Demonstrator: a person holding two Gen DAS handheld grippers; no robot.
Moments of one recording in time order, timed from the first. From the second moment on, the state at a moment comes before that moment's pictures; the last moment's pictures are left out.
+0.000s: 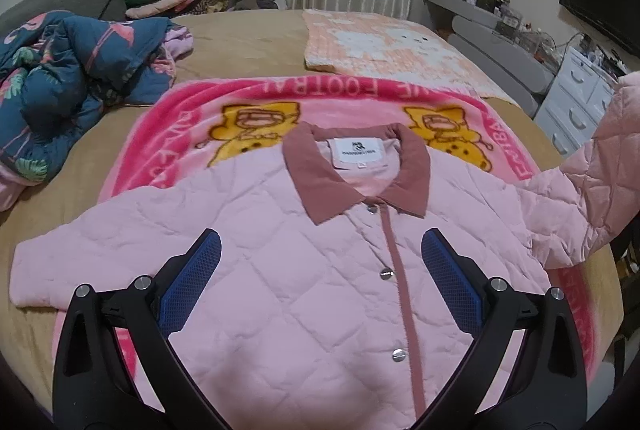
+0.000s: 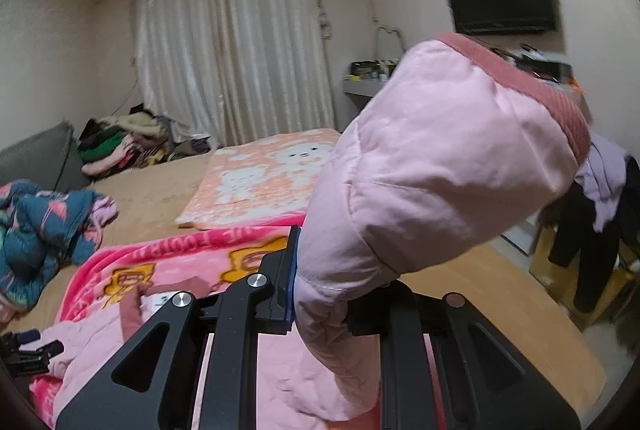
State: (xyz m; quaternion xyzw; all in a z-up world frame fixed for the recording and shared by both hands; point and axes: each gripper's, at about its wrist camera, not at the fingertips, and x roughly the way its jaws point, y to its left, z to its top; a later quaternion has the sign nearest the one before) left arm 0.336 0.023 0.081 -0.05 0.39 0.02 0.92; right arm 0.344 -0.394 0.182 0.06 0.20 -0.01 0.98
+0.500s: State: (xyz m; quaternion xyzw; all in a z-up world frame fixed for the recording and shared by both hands) left arm 0.315 0.087 0.097 -0.10 0.37 0.02 0.92; right arm 0.348 -0.285 0.197 0.03 0.20 0.07 0.98
